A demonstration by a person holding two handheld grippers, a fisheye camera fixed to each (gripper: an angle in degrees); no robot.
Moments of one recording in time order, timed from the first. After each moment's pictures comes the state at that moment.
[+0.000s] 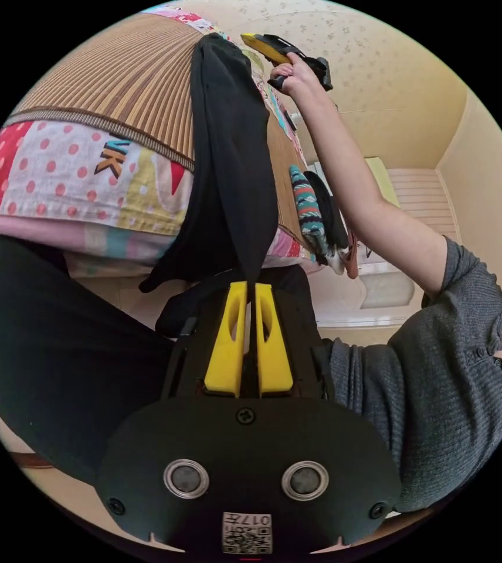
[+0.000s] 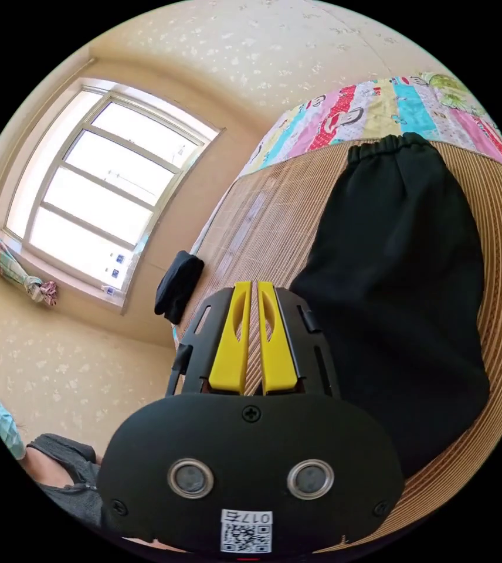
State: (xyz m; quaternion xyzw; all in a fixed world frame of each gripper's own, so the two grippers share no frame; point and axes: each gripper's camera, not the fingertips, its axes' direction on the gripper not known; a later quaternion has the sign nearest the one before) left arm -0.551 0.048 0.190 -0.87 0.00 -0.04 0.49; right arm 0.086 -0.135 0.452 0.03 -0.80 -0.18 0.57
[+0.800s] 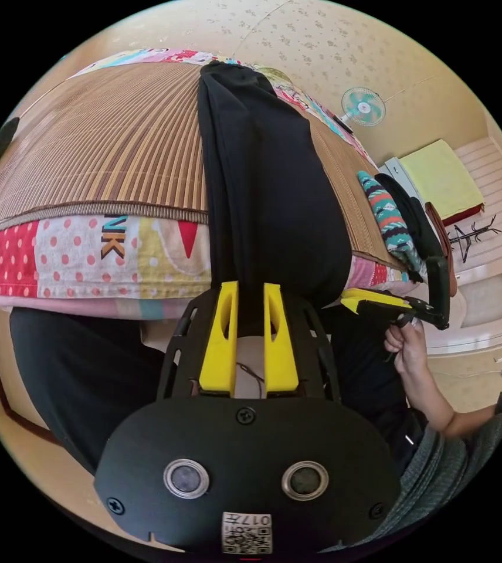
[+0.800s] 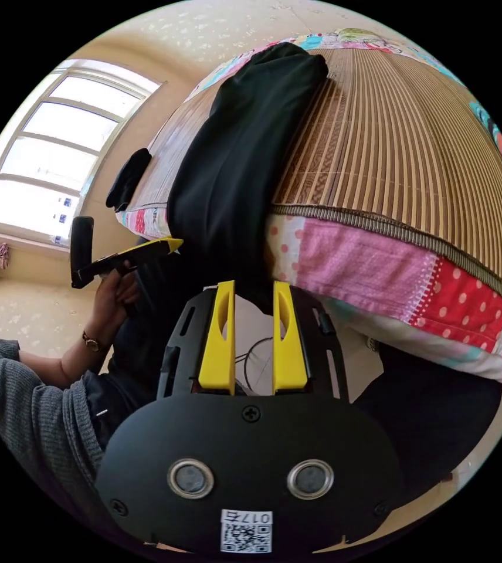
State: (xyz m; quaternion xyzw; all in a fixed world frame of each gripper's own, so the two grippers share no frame) left arm -0.526 0.196 0.141 -0.81 -0.09 0.23 0.53; right arm 0.217 0.231 0.553 -0.01 -0.67 -0.20 0.71
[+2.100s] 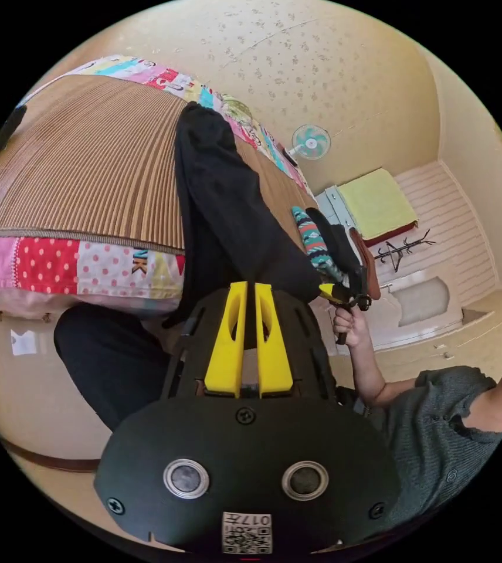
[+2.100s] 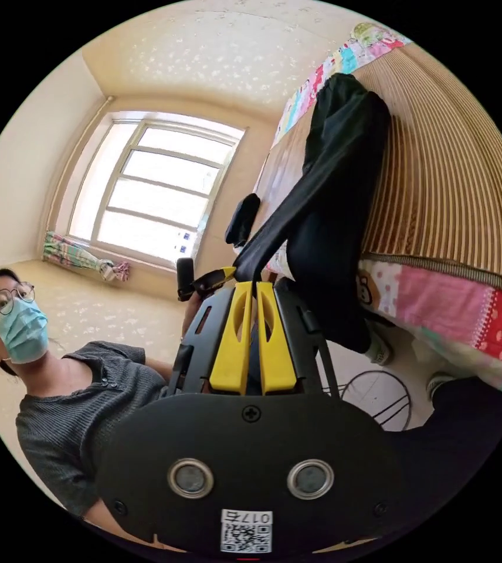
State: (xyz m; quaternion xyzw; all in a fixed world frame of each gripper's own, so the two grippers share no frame) left arm -0.520 0.110 0.170 -0.83 -0.03 0.11 0.54; right arm 0.275 0.137 0.512 -0.09 -0.83 -0.13 0.53
